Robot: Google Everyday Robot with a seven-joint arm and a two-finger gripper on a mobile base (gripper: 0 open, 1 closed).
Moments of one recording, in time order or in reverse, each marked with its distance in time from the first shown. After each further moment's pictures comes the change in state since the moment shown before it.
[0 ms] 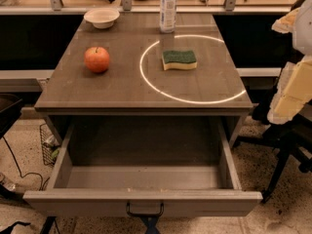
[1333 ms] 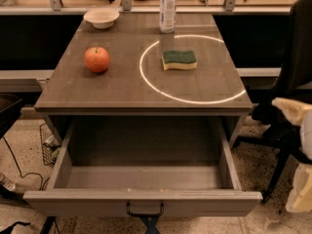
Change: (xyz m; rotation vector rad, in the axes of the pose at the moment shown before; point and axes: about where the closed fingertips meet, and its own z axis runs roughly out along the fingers) arm 0.069 0.108 0.066 -0.004 0.019 -0.172
